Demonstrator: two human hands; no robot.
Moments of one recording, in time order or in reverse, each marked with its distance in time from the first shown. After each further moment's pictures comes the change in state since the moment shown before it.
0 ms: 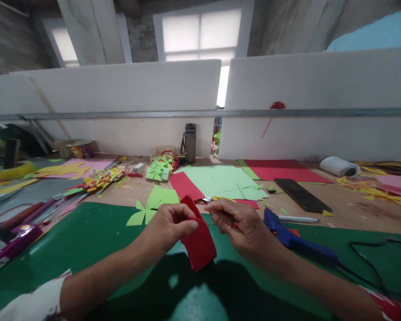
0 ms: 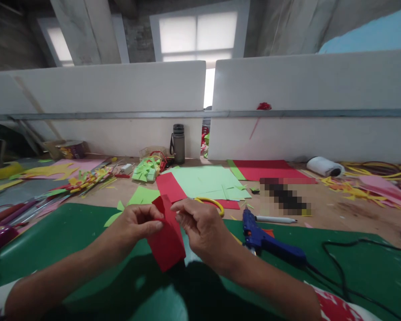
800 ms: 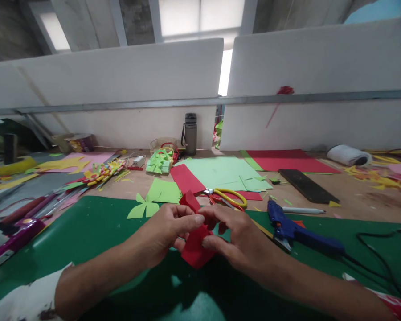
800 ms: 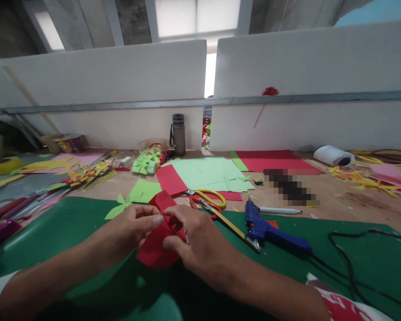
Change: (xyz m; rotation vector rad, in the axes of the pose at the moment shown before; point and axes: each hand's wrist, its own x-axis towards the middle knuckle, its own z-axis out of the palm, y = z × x) left_hand -0.005 -0.005 -0.001 -0.186 -0.067 -0.231; right_hand -0.009 -0.008 0.010 0.020 -0.151 0.093
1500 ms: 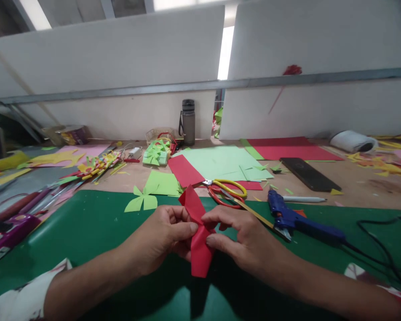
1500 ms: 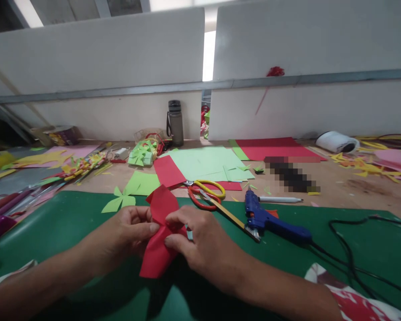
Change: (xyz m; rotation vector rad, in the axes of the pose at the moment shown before) left_hand -0.005 -0.012 0.001 -0.064 -0.019 -0.088; right_hand -0.010 0.009 0.002 0.078 -0.036 0.133
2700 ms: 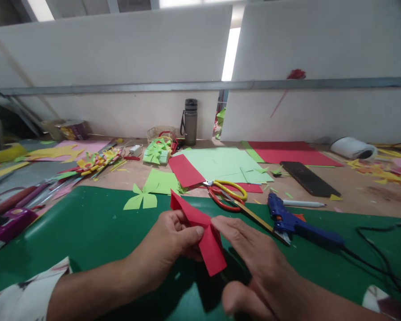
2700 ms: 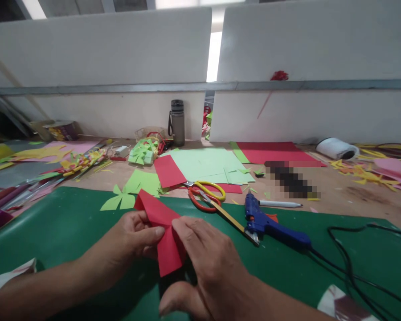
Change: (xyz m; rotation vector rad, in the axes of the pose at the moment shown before) left_hand -0.003 -0.011 0.015 -0.033 0.006 0.116; right_hand -0.026 0.011 0.003 -0.553 0.217 -0.566
